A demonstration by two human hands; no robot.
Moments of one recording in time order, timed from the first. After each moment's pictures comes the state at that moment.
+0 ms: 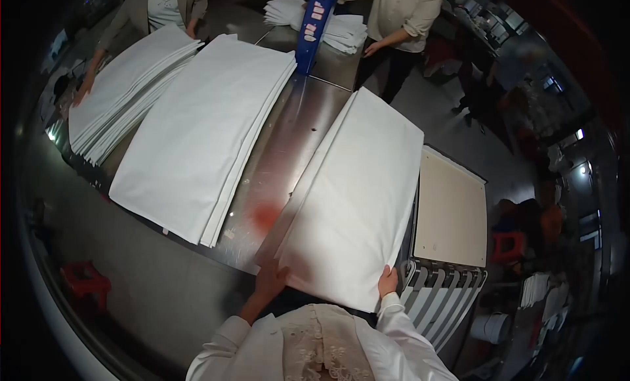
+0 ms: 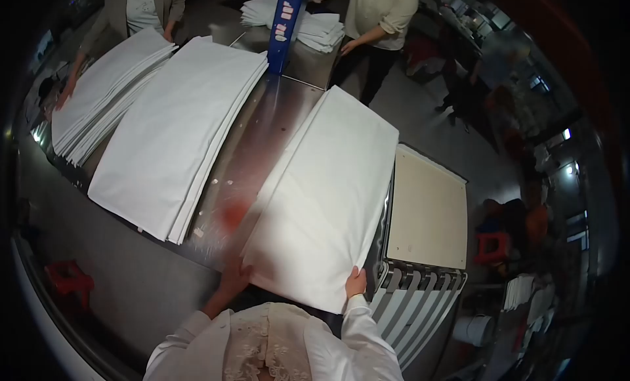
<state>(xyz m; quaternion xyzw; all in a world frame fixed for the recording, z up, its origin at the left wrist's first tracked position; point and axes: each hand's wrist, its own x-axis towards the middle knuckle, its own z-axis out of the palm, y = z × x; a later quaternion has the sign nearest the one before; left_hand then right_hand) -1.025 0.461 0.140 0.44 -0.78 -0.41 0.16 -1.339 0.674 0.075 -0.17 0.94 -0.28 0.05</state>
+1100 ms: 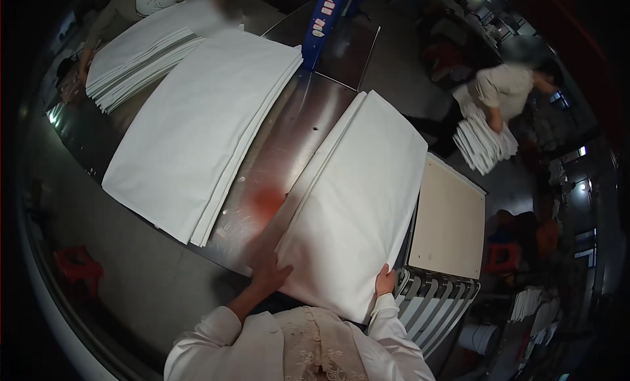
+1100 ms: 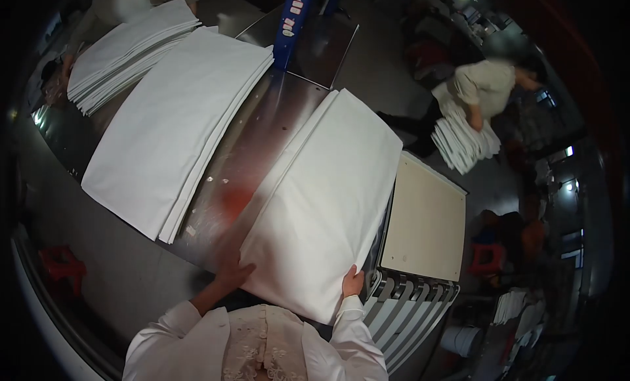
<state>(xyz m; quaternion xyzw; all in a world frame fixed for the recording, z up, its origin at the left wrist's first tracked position) -1.050 0.435 0.173 0.45 -0.76 -0.45 0.14 -1.367 0.649 0.088 -0.11 0.95 -0.27 0.14</state>
